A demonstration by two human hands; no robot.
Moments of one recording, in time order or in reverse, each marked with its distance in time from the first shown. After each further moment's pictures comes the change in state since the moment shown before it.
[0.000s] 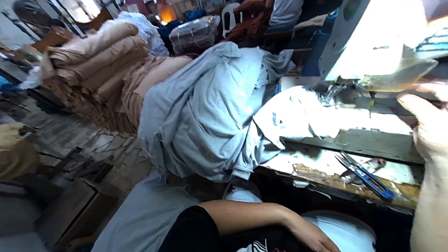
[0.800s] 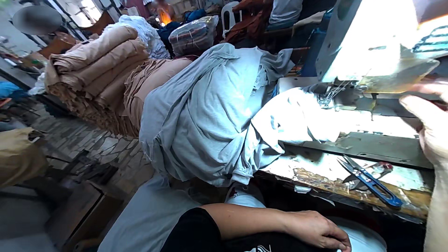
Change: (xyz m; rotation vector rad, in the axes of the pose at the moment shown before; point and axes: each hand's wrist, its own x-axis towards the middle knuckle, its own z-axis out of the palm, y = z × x) left_hand 0.009 -0.021 -0.011 0.177 0.376 0.199; right_hand -0.006 0.028 0.000 0.044 -0.025 -0.046
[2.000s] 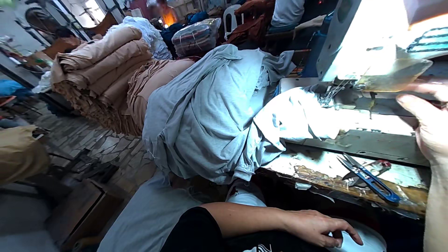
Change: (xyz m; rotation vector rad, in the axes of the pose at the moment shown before) left_hand -0.005 0.015 -0.001 -0.083 0.017 -0.094; right_hand 0.007 0.006 0.004 0.048 0.001 0.010
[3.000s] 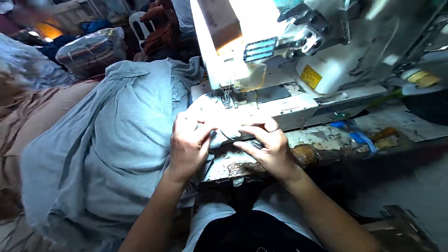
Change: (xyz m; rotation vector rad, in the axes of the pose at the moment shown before) left_hand -0.040 0.070 -0.175 0.979 0.968 0.300; right_hand -0.061 -0.174 0.066 -0.207 0.066 -0.053
